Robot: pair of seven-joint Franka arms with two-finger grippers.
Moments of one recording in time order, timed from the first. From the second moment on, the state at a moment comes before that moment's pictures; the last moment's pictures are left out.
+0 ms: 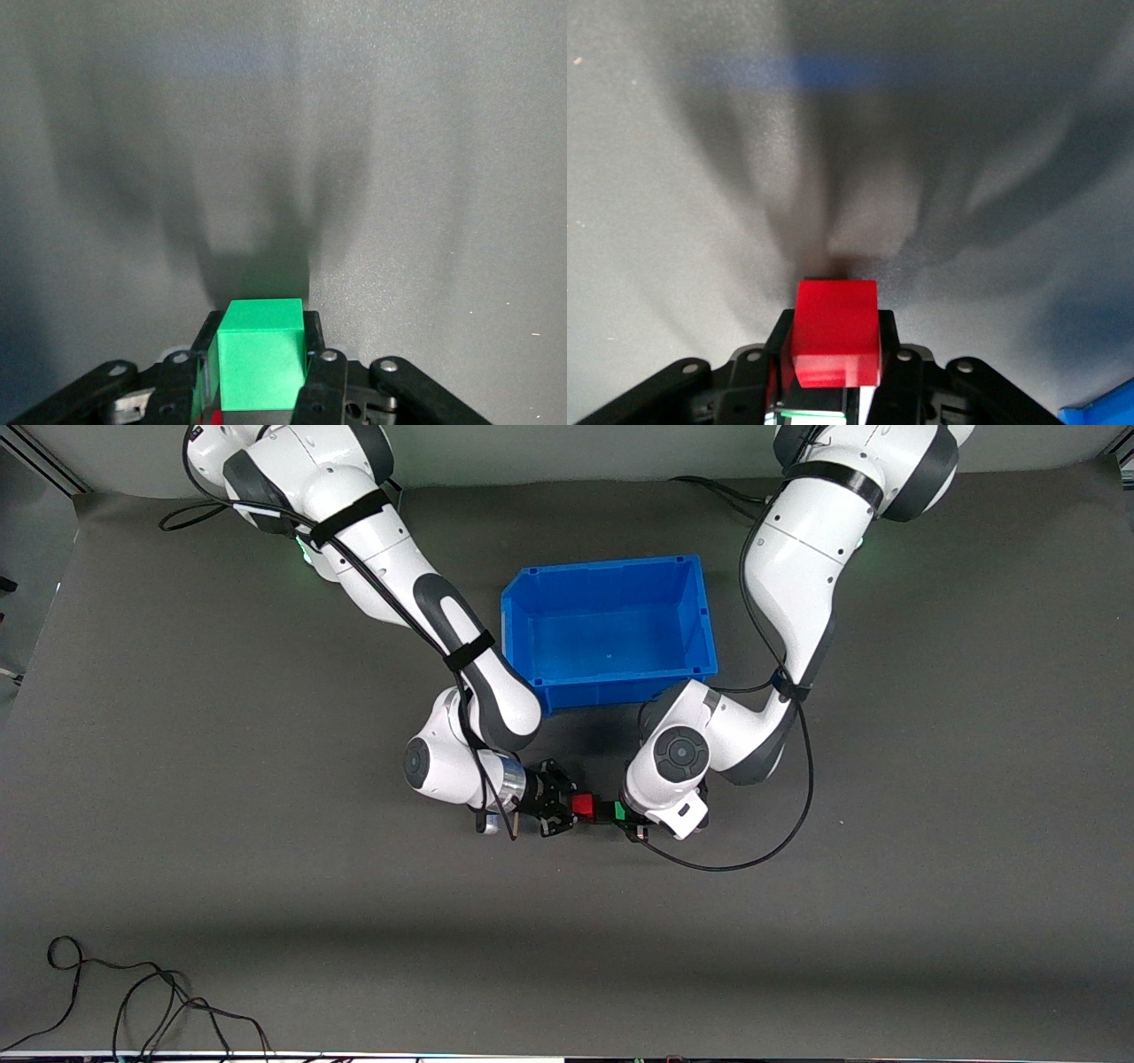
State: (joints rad) left arm -0.52 0.85 -0.10 -1.43 -0.08 2.35 -2.12; right arm 0.70 0.91 -0.11 -1.46 1.14 2.47 1.30
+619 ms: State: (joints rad) left arm -0.52 0.85 -0.10 -1.43 -0.06 2.33 -2.12; right arm 0.70 0.91 -0.12 -1.43 1.14 2.48 1.32
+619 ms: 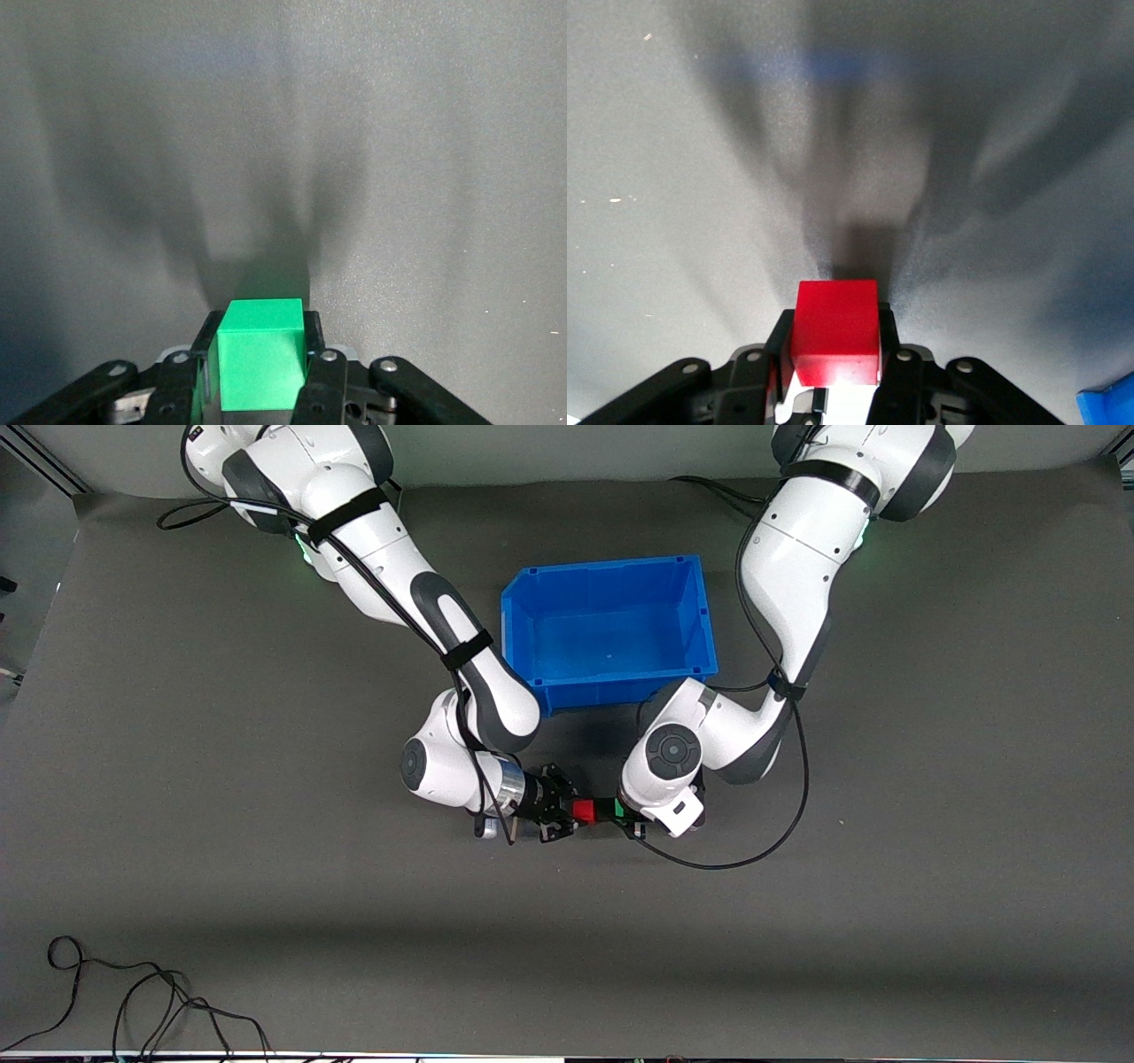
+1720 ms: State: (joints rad) left arm -0.47 0.80 -0.08 -1.39 -0.04 2.26 -2.11; right arm 0.72 0.93 -0.12 -1.43 1.14 2.48 1.32
